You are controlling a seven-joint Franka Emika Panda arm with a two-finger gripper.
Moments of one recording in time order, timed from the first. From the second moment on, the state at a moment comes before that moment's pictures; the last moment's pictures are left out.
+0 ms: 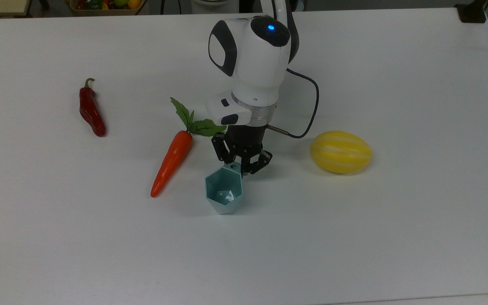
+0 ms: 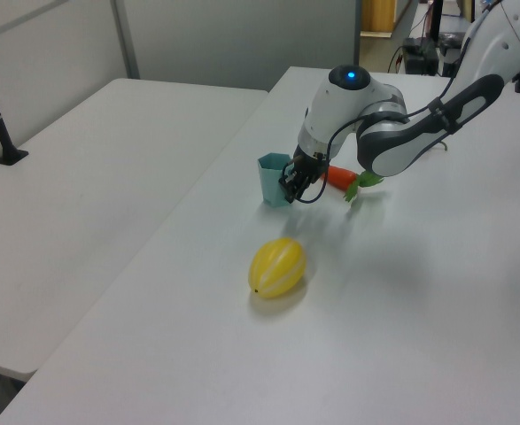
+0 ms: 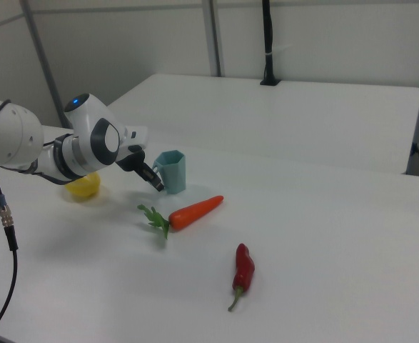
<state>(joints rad) 0.23 0.56 -0.03 -1.65 -0.42 2.57 0.89</state>
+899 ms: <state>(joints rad) 0.19 0.49 -0.03 -1.63 -0.42 2.58 0.89</state>
